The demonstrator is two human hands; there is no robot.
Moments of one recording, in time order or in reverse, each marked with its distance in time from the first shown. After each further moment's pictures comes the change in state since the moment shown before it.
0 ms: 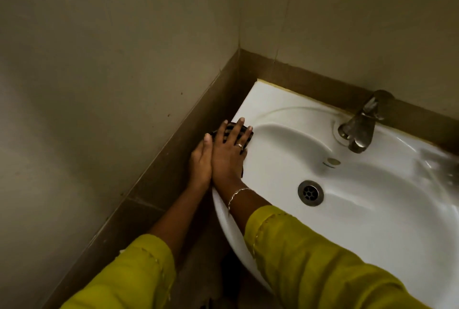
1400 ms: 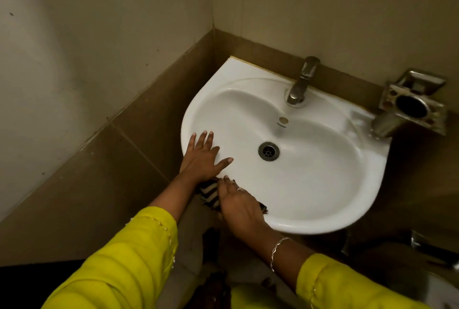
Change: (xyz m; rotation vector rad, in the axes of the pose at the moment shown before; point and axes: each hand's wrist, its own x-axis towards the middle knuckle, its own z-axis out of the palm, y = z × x) left_hand -0.122 -0.032 0.038 1.543 -0.352 0.307; right_hand -0.202 0.165 -0.048 -0.249 -0.203 -0.518
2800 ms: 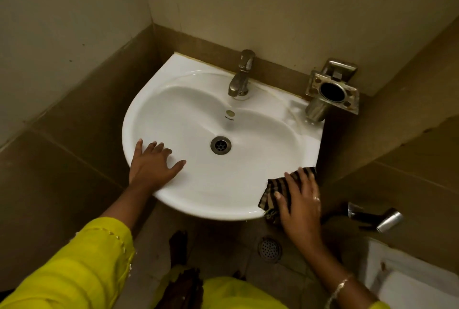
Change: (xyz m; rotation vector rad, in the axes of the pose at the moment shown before) left_hand -0.007 0.024 0.020 0.004 0.185 -0.073; right_hand -0.132 0.140 -0.039 0.176 0.457 0.611
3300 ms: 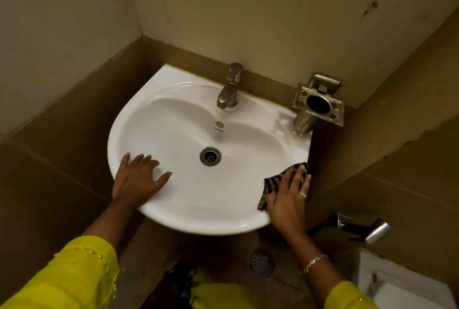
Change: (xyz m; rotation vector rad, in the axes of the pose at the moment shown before) left_hand 0.003 -0.003 0.004 -0.036 0.041 -0.002; right_hand 0.044 0.004 0.012 -0.164 -0.157 0.185
